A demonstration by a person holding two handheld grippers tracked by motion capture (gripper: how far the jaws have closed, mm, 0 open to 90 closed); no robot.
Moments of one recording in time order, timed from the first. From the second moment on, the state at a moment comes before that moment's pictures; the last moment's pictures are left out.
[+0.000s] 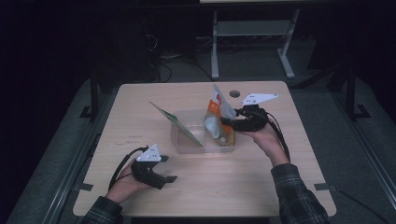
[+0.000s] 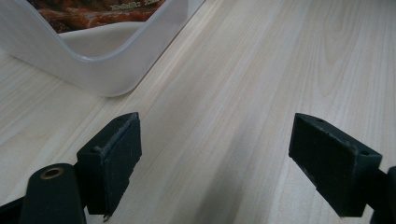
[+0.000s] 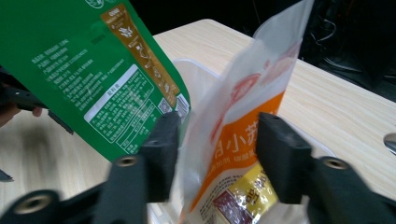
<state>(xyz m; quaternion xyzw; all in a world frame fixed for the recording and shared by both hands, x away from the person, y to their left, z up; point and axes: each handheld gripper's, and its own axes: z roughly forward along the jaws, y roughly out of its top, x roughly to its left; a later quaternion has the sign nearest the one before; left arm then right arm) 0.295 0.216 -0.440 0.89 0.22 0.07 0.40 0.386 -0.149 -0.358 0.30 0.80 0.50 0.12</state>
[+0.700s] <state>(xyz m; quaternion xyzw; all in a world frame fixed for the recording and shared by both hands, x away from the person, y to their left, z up) 0.295 0.216 -0.442 0.89 0.22 0.07 0.40 0.360 -0.162 -0.361 0.31 0.80 0.49 0.13</state>
